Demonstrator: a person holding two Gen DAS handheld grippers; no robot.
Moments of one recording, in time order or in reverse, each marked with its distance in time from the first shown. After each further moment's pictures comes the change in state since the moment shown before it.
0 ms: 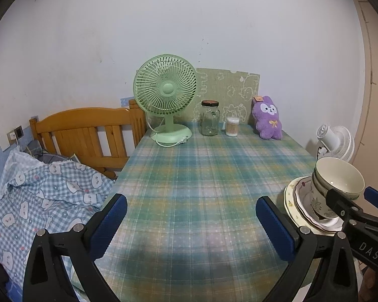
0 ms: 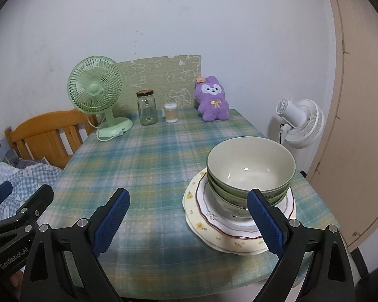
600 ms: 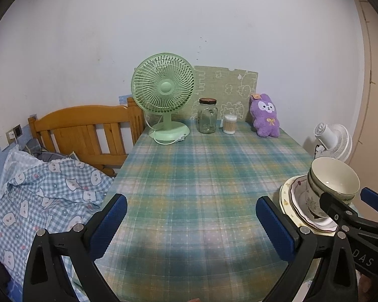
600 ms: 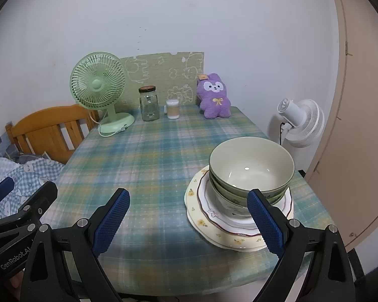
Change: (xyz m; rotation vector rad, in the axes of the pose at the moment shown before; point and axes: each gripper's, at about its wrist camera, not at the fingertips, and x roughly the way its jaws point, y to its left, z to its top) left arm -0.005 -0.003 0.007 -0.003 0.028 -0.009; right arm -0.008 0.003 0.007 -0.015 0.031 -0.004
